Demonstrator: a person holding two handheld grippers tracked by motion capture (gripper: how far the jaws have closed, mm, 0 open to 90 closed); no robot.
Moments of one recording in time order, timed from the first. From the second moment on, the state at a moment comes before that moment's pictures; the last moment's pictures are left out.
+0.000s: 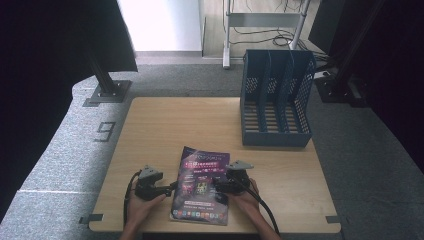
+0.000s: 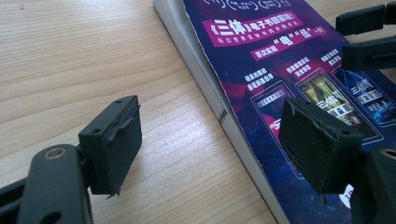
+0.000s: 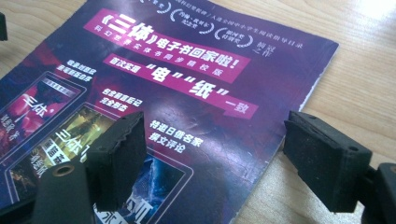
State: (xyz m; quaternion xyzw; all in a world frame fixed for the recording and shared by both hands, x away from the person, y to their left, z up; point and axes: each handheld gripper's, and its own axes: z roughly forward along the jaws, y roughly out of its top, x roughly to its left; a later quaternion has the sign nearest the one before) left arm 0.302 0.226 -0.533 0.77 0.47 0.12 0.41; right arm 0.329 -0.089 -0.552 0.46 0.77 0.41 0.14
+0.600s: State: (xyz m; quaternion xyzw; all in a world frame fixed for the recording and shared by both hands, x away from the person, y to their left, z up) left arm 0.315 0.201 -0.531 0.78 0.47 0.13 0.39; right arm 0.328 -0.087 -0.553 0.46 0.78 0.40 0.15
